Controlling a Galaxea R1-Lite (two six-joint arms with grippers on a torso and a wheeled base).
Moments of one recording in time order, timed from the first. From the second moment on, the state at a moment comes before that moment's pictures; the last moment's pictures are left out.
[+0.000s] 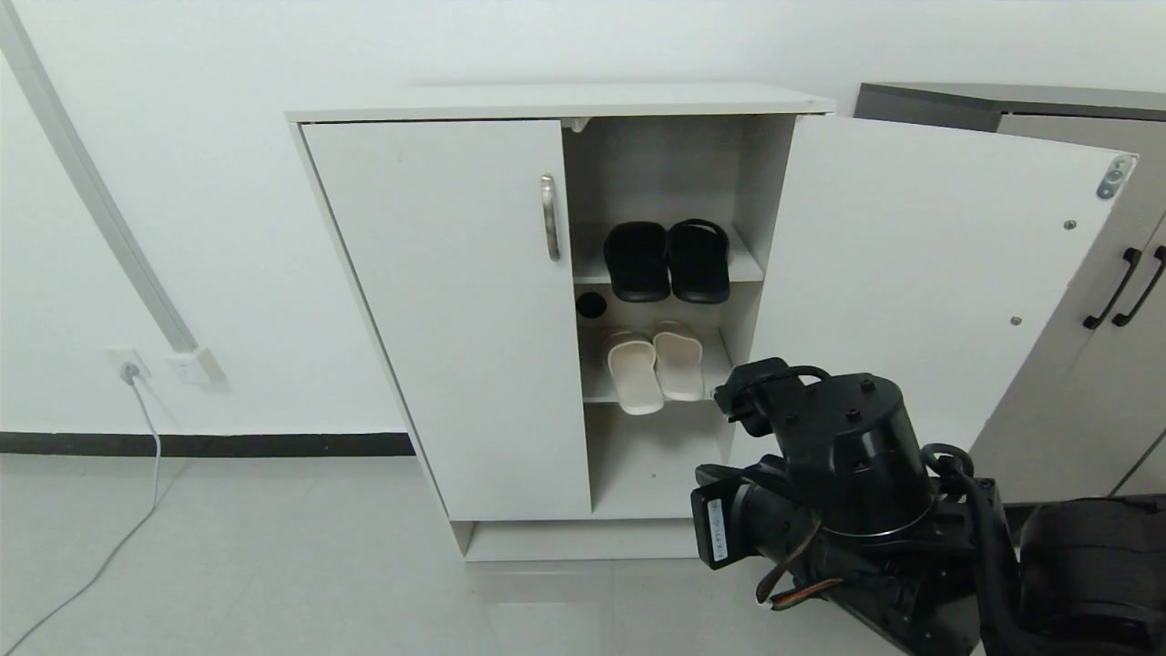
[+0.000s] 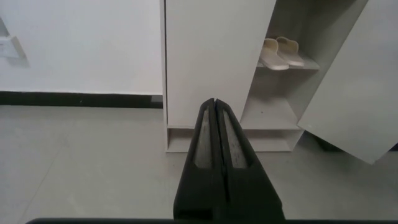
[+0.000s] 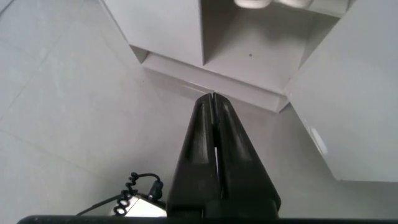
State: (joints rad) left arm 0.00 0.00 0.00 0.00 -0.01 -0.08; right arm 0.94 1.73 -0.87 -0.41 -0.45 0.29
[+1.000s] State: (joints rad) left arm 0.00 0.00 0.00 0.00 -0.01 -0.08; right arm 0.92 1.77 -0.83 -0.47 -0.46 0.25
